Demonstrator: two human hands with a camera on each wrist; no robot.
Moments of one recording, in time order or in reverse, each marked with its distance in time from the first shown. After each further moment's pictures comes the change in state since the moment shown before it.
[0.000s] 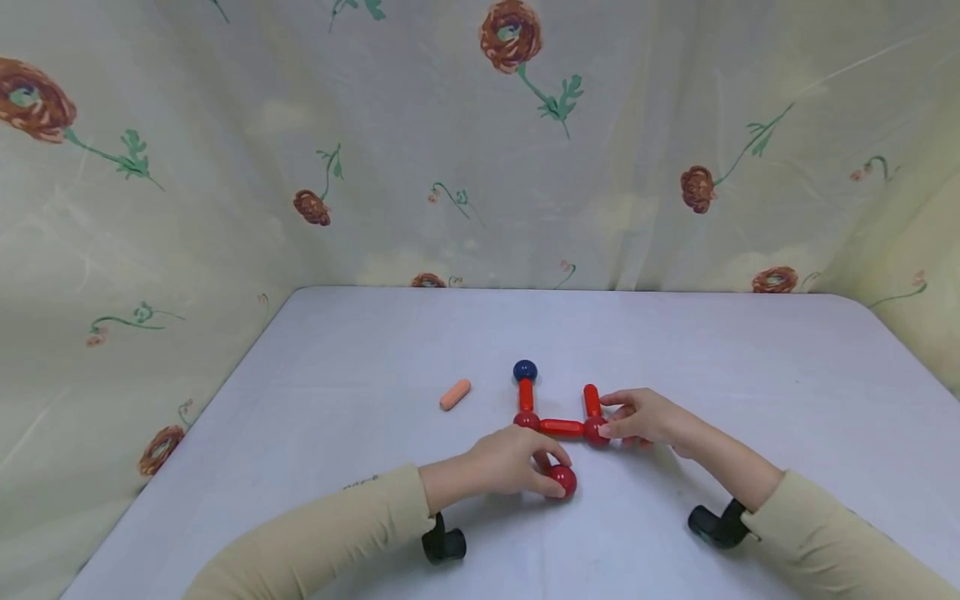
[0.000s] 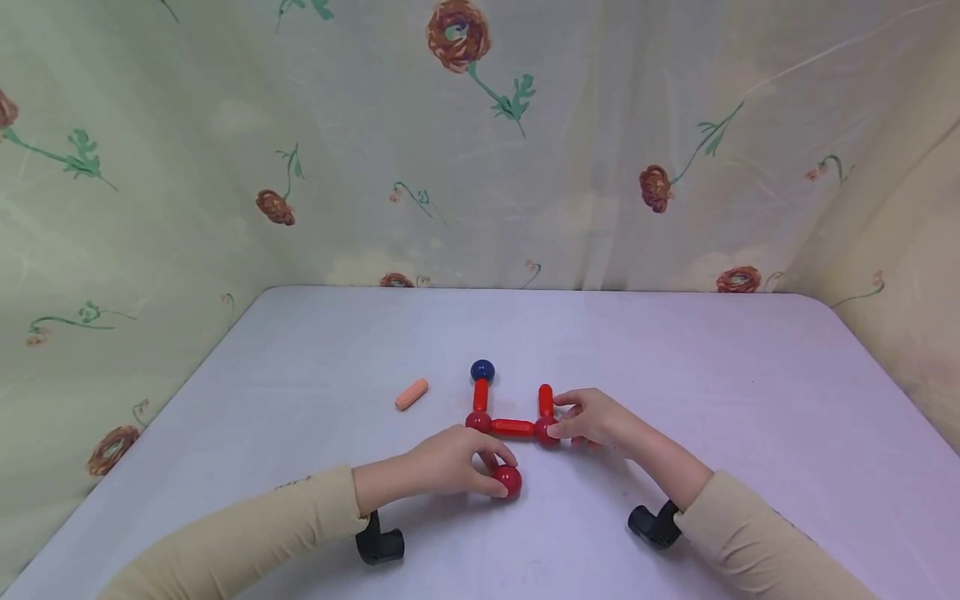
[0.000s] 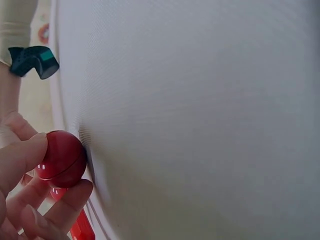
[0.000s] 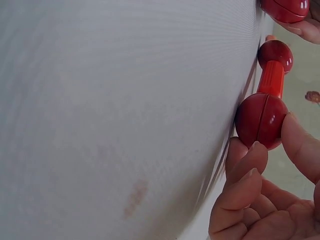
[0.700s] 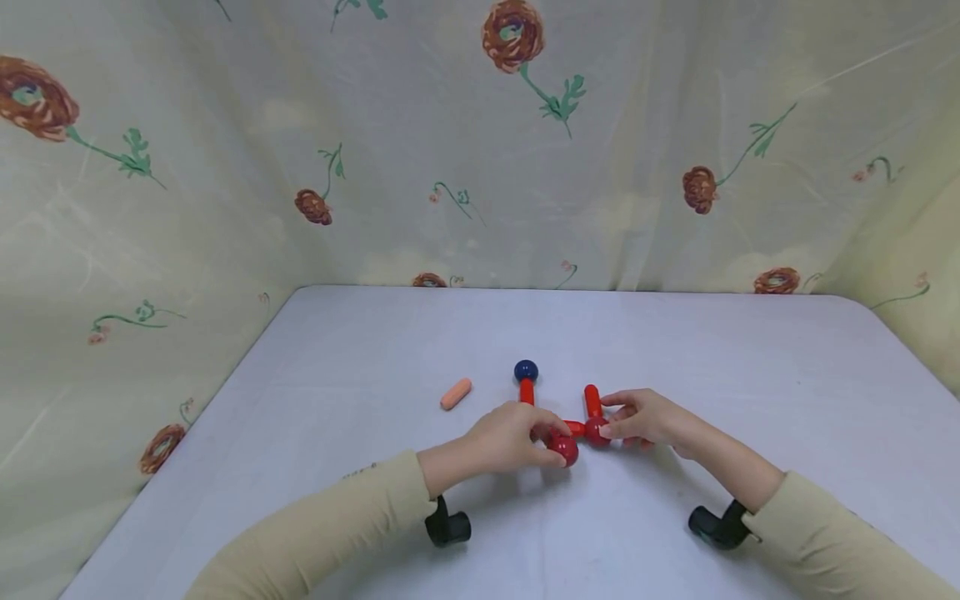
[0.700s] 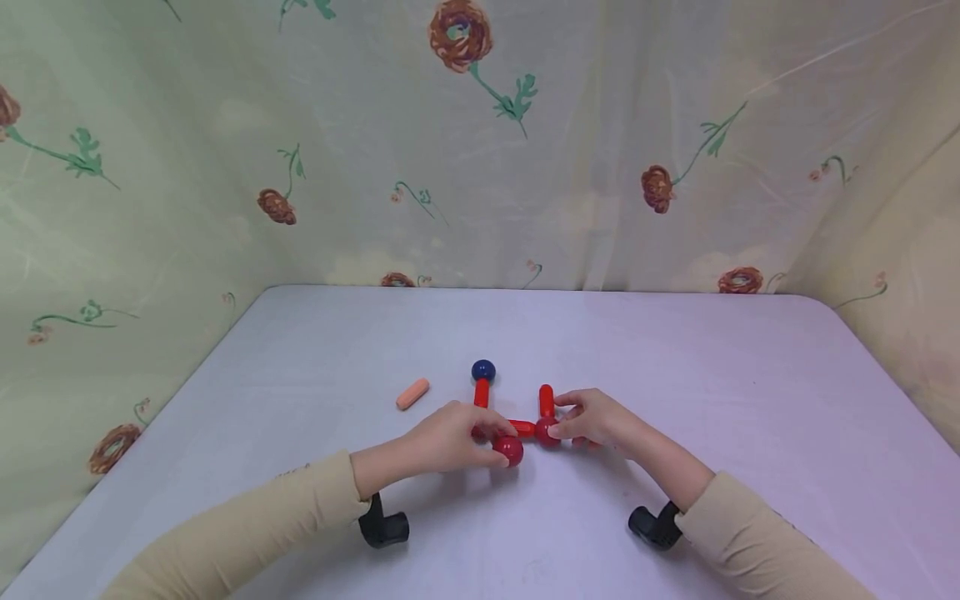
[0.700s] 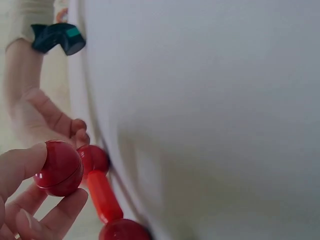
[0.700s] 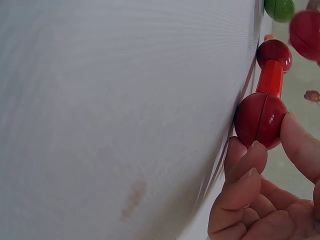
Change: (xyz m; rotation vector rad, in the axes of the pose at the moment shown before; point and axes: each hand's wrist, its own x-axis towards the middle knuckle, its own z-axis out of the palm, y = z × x) left_hand 0.006 0.003 -0.017 0.000 0.126 0.066; right_hand 0.000 0.000 -0.001 0.010 -0.008 0.001
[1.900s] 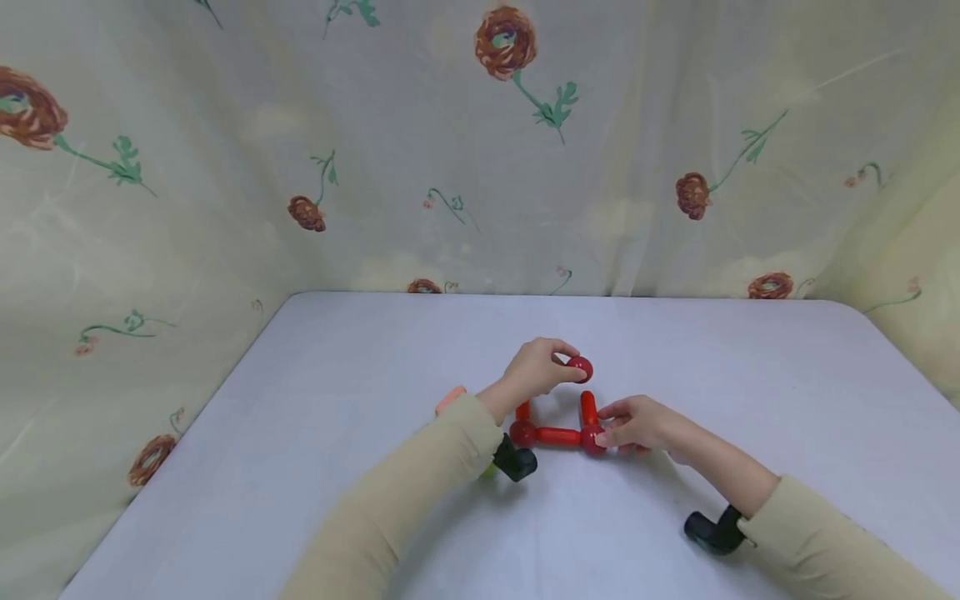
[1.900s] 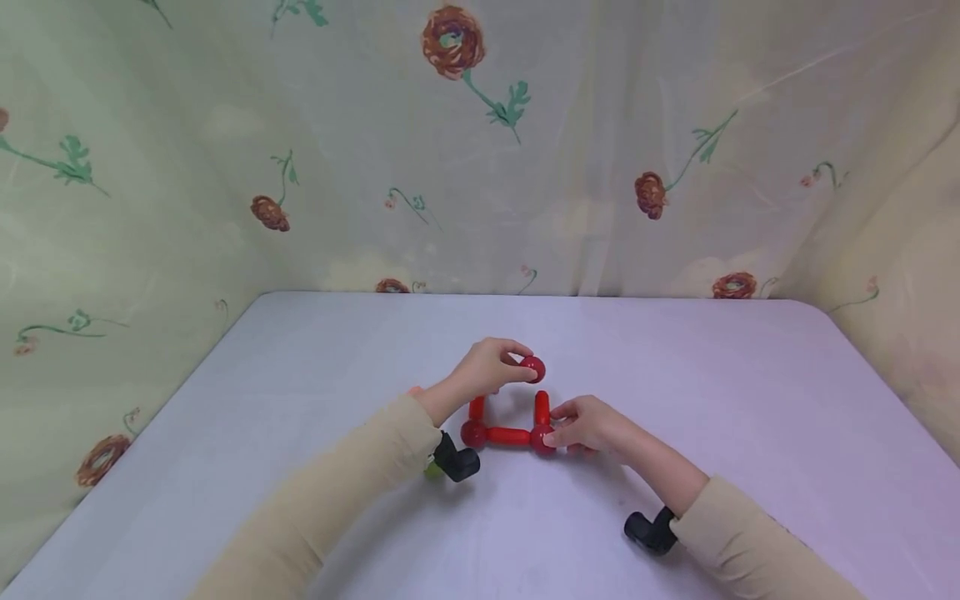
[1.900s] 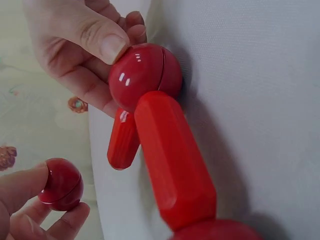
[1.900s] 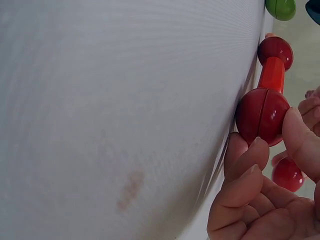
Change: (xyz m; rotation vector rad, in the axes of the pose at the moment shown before) left_hand 0.089 0.014 -0.020 -0.272 0.221 -0.256; right_hand 0.001 -0.001 -0.002 -0.011 0.011 0.045
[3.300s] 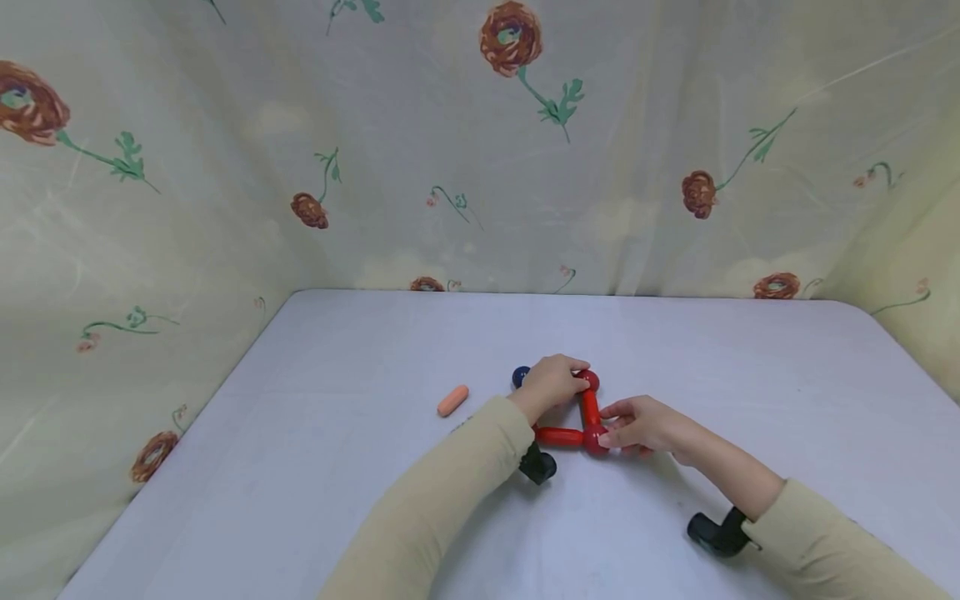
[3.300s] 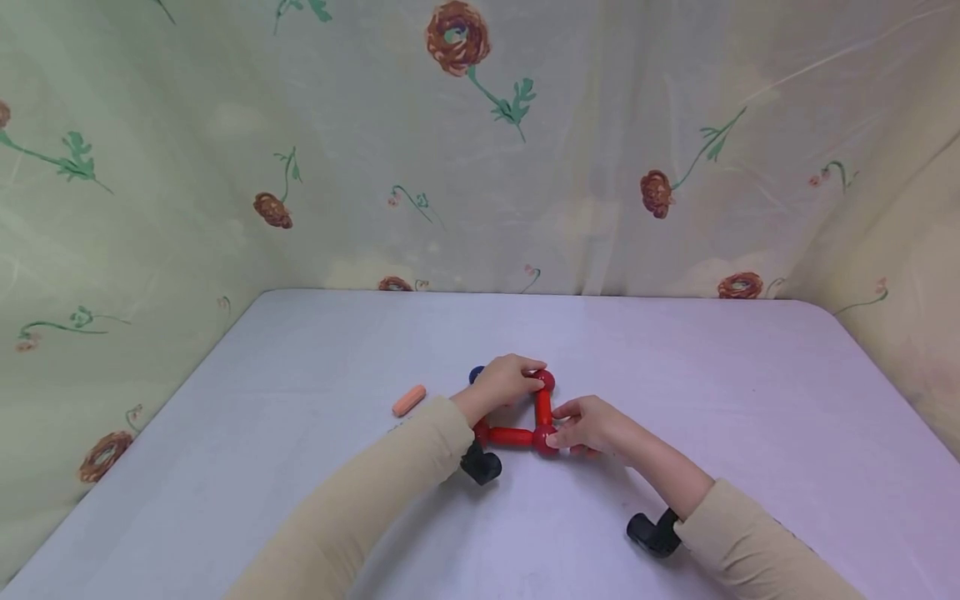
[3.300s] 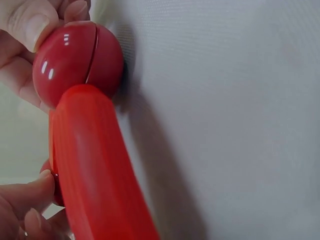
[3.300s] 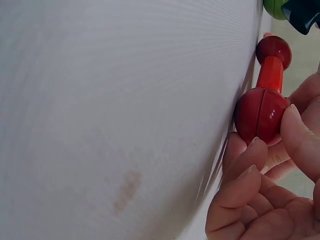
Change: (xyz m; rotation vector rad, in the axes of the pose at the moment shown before) left_hand 0.013 -0.003 0.031 0.209 -0.023 -0.119; right_hand 0.003 0.003 0.001 0.011 -0.008 -0.014
